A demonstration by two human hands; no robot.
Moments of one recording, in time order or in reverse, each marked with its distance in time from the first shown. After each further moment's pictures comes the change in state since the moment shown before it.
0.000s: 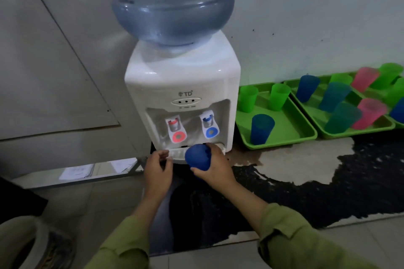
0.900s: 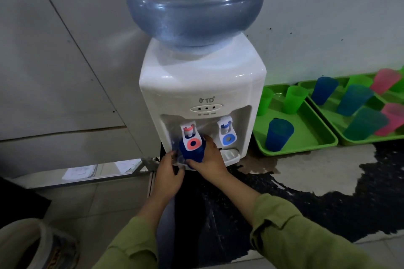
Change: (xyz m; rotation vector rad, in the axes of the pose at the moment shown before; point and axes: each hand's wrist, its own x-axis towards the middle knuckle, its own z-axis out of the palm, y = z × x) left_hand 0.036 -0.029 -0.006 0.052 -0.264 0.056; right_hand 0.054 -0.036 0.048 0.101 -0.055 0.039
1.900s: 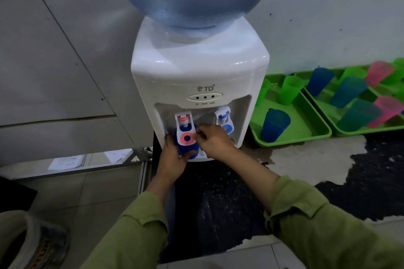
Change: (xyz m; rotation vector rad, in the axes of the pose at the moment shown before) left_hand 0.030 -0.002 0.029 -0.175 -0.034 -0.070; right_hand 0.013 -0.031 -0.044 -0.377 -0.153 -0.052
